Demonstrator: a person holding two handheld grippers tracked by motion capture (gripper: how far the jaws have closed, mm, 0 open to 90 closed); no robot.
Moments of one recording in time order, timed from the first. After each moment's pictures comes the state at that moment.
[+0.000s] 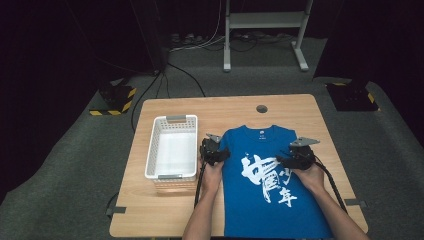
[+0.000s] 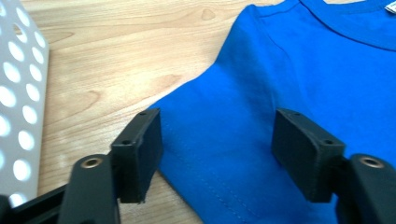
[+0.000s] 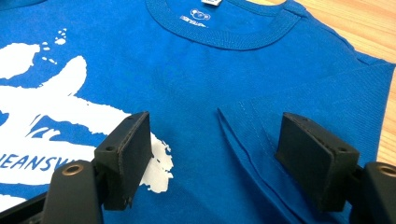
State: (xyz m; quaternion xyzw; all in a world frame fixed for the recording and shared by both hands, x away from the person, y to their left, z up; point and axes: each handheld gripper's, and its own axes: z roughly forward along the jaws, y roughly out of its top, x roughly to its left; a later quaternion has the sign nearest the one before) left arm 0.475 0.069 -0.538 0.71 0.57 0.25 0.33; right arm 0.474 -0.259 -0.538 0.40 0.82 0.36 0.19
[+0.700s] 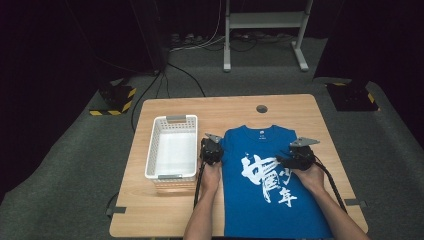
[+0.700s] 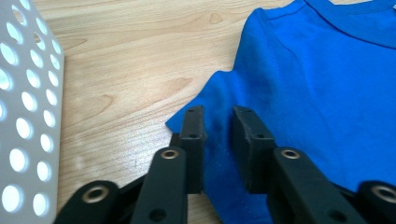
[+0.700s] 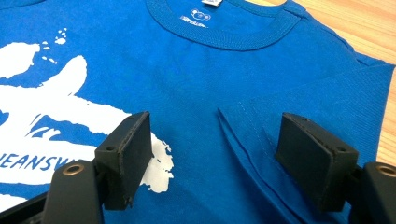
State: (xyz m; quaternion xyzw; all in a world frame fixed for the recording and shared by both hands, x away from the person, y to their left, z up) left arm 0.474 0.072 -0.537 0.71 0.56 0.26 0.33; right arm 0.474 -0.258 -0.538 0.40 0.82 0.36 0.20
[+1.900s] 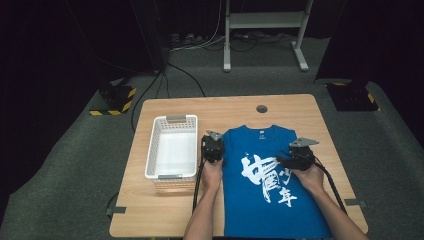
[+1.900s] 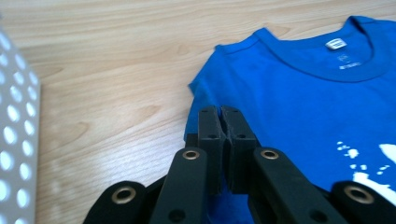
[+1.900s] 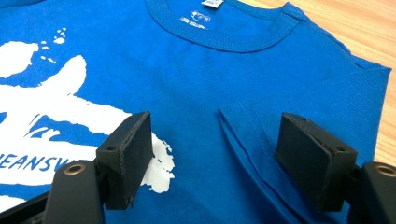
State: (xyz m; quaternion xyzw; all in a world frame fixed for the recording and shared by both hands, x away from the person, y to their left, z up) left arm 0.470 0.066 -0.515 0.71 0.54 0.24 0.38; right arm 0.472 -0.256 -0.538 0.40 0.82 0.36 0.20
